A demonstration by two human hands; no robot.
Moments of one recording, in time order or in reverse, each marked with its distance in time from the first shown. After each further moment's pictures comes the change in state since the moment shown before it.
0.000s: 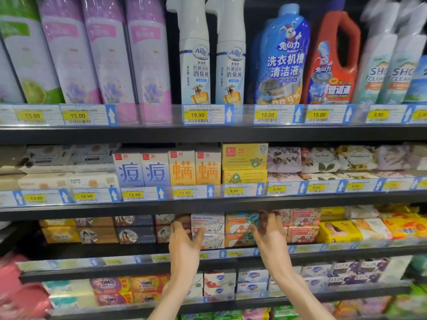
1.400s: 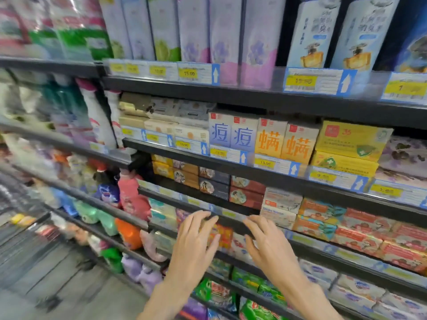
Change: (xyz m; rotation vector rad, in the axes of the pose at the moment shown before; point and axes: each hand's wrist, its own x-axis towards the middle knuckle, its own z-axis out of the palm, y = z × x) left_hand -0.098 -0.060 -0.126 0.626 0.112 0.315; right_hand -0.065 -0.052 0.082 -0.235 -0.457 -0.768
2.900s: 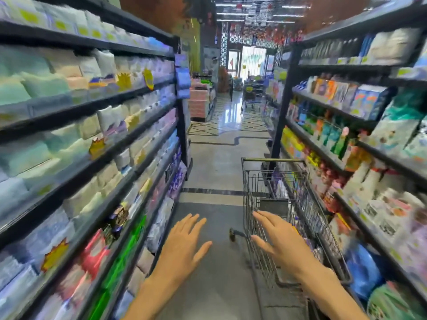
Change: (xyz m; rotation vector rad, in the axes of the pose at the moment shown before) left_hand -0.394 -0.783 -0.564 0.612 0.130 -1.022; right_hand 0.376 -1.013 0.367 0.474 -0.328 -1.091
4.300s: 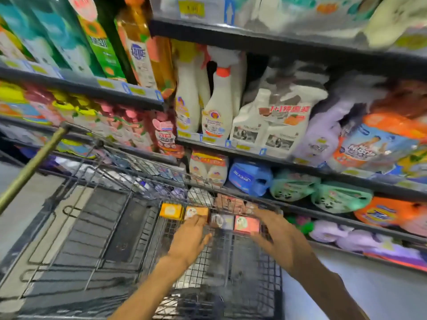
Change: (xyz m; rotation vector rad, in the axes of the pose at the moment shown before) left_hand 0.544 0.203 0.554 -0.124 -1.006 1.105; right_hand 0.081 0.374 0.212 0.170 0.058 1.587
